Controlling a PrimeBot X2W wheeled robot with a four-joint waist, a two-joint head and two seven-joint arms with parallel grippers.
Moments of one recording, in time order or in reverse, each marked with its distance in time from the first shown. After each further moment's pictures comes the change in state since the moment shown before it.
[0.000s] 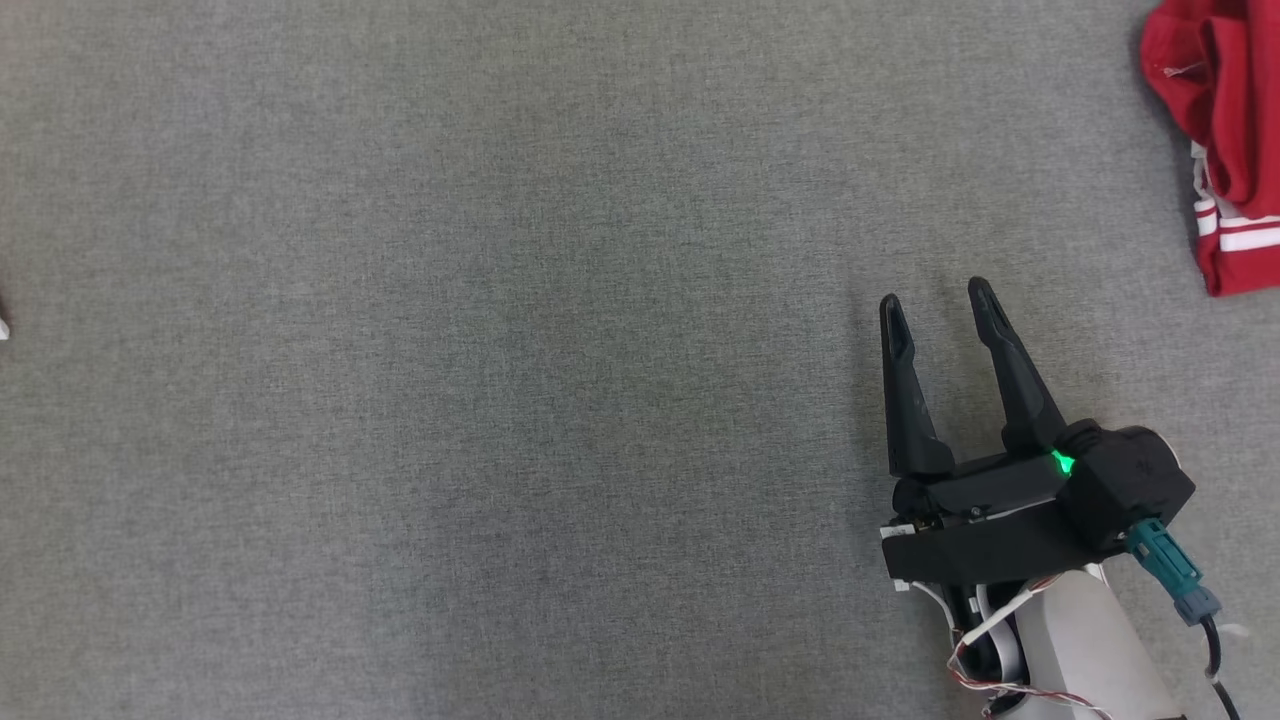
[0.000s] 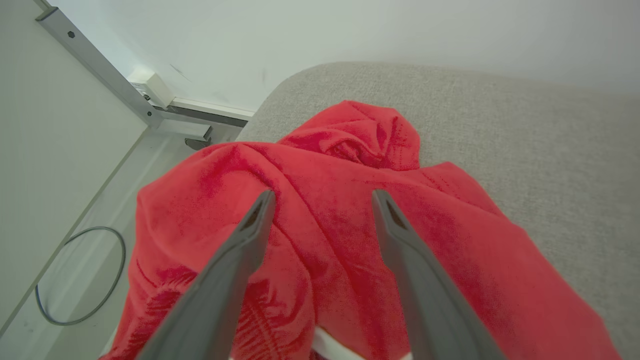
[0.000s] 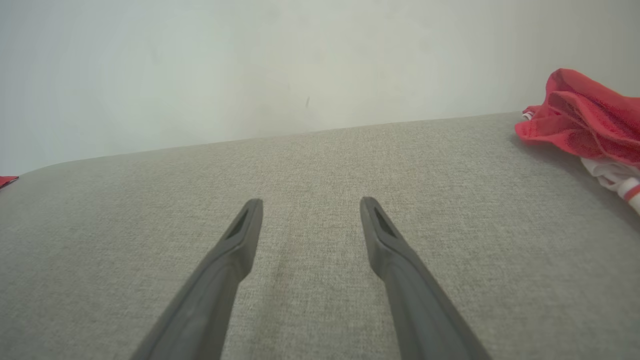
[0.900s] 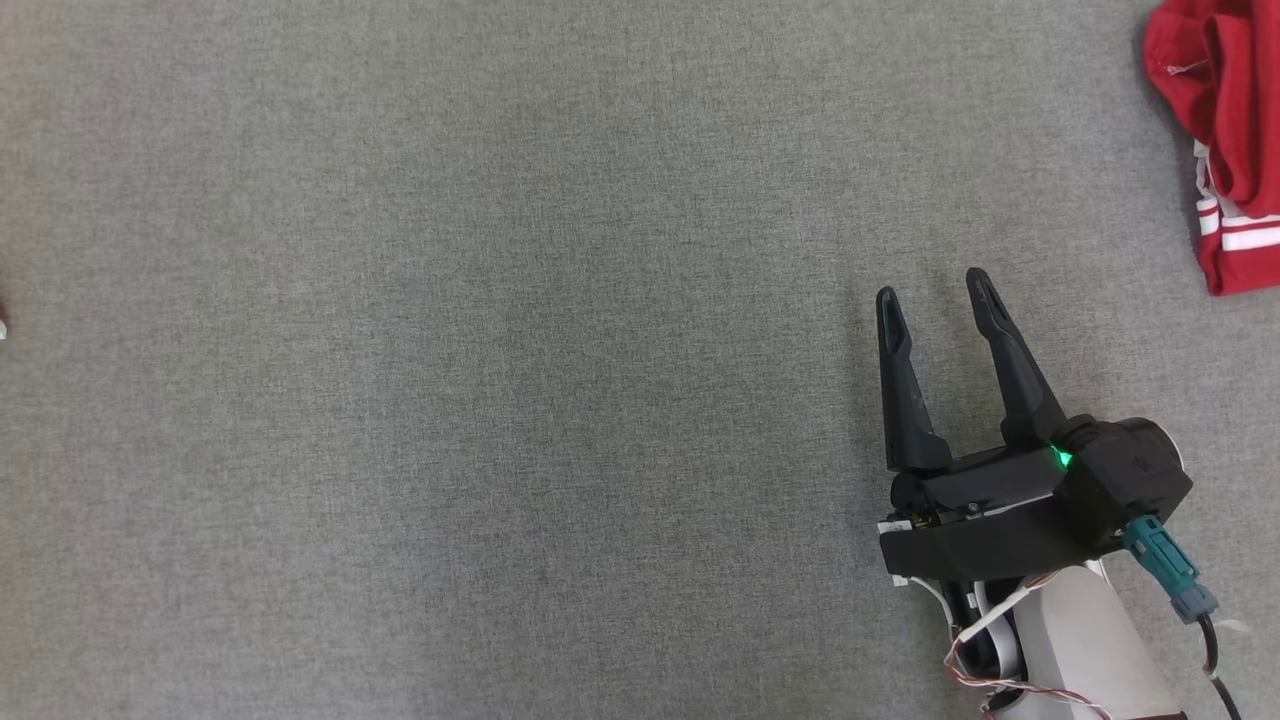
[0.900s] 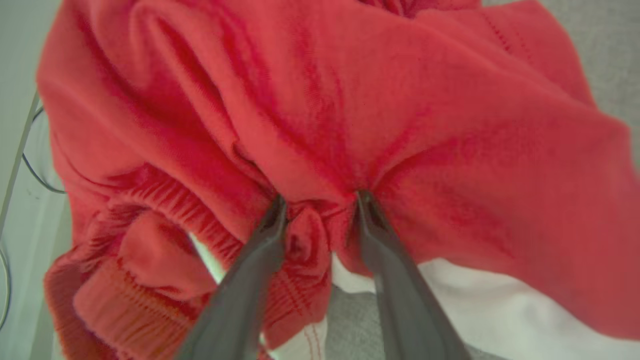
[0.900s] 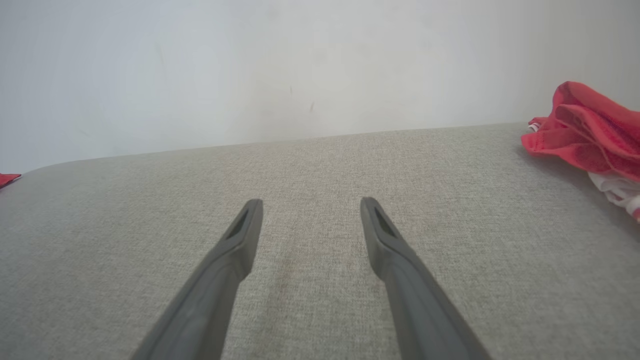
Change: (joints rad) left arm -0.131 0.037 -0.132 0.142 -0.092 0.007 0.543; right arm -0.013 0.000 0.004 -0.007 -0.019 0.000 0.000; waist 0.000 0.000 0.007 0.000
